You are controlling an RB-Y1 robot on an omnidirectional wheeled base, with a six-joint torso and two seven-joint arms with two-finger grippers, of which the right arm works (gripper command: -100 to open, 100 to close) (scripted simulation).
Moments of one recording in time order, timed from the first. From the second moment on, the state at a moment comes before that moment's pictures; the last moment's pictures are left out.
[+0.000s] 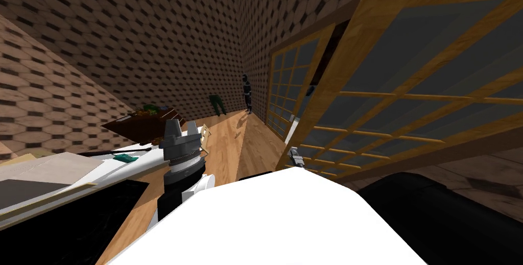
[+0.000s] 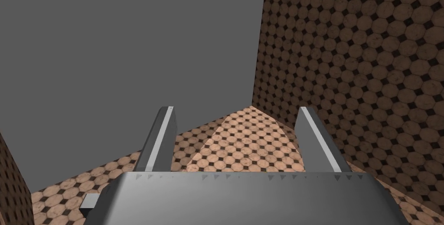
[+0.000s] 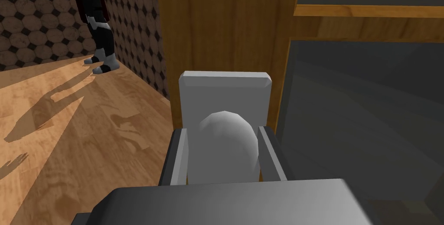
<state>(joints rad) 0.35 -0.38 0.26 -0.98 -0.62 -0.97 -1.50</state>
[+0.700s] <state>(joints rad) 0.44 -0.38 0.28 -1.02 -0.62 -1.01 -1.50</state>
